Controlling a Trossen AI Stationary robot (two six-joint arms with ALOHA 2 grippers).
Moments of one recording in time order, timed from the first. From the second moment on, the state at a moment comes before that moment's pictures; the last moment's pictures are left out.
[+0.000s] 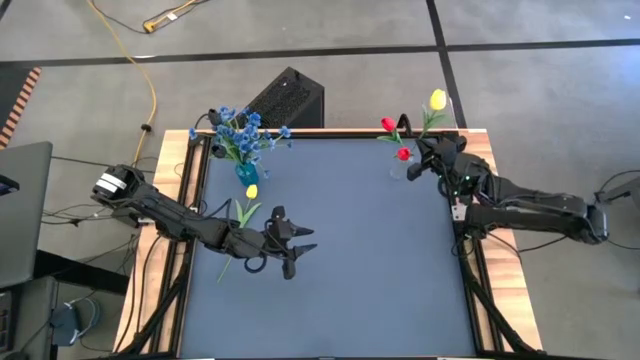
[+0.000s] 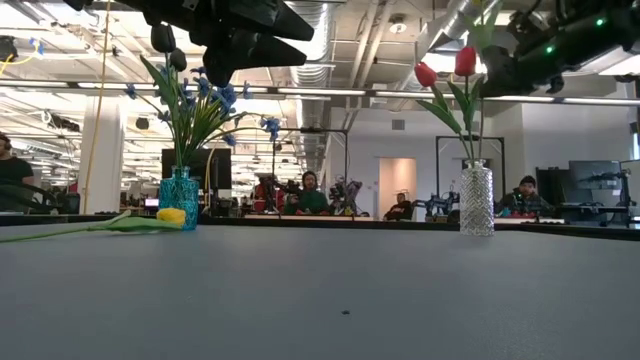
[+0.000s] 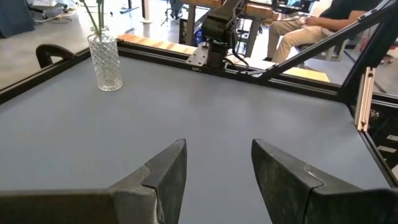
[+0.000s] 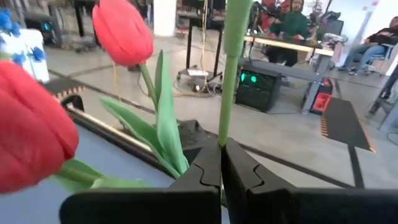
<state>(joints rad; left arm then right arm) -0.35 1.45 0.74 0.44 -0.55 -0.29 -0.34 0.58 0.44 0.02 0.72 0.00</state>
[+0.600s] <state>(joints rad) -0.34 1.45 0.74 0.44 -0.56 -0.29 -0.38 0.59 0.33 0.09 0.63 0.05</state>
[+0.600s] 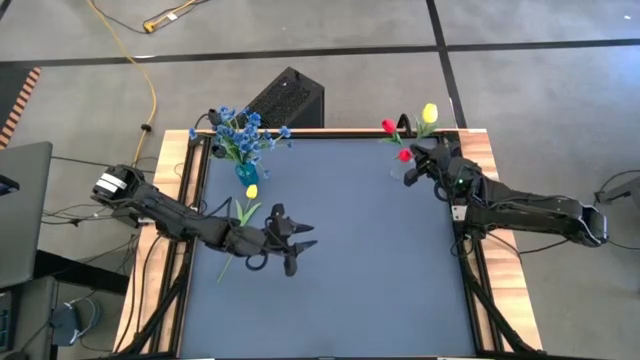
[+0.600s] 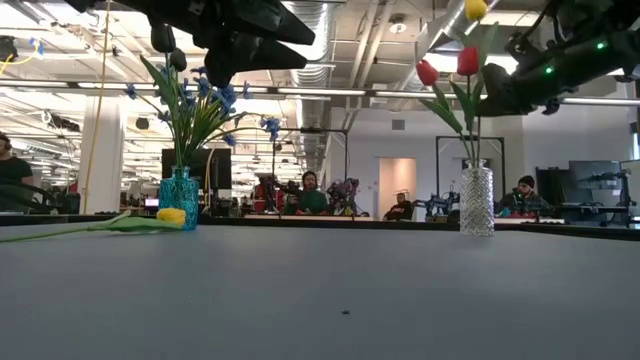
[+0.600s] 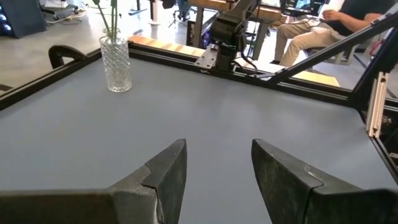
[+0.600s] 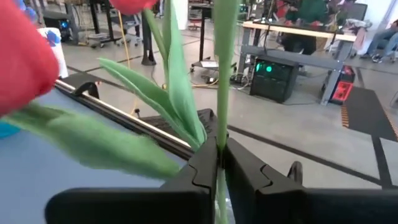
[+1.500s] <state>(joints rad) -0.34 1.45 0.74 0.31 -0.37 -0.33 -0.38 0.60 0.65 -0.65 0.39 0.30</state>
